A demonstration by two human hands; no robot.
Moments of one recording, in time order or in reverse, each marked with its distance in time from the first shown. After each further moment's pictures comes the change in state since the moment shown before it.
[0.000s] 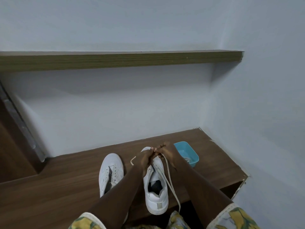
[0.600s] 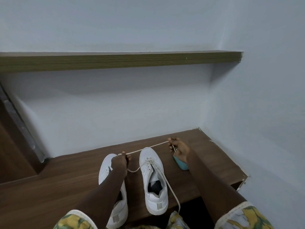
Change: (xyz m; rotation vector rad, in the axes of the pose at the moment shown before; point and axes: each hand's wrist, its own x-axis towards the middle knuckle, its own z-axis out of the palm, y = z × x) left_hand 0.020 0.004 -0.084 -0.013 0.586 0.006; right_hand -0.003 -0.011 -0.038 0.525 0.030 0.125
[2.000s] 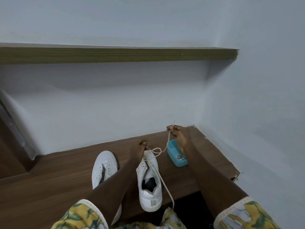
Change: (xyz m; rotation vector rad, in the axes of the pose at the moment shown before) left_hand -0.069 0.020 0.069 0.299 -0.421 0.298; right_hand 0.012 -0.022 -0.009 -0.137 0.113 -0.368
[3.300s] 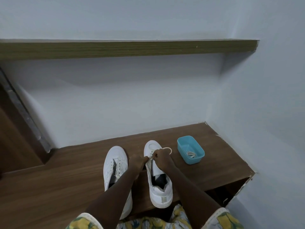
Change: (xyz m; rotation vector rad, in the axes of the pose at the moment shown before) left_hand -0.021 -0.053 -0.040 0.230 0.076 -0.131; right_hand -0.046 0.095 0.065 -1.174 -0.338 -0.129
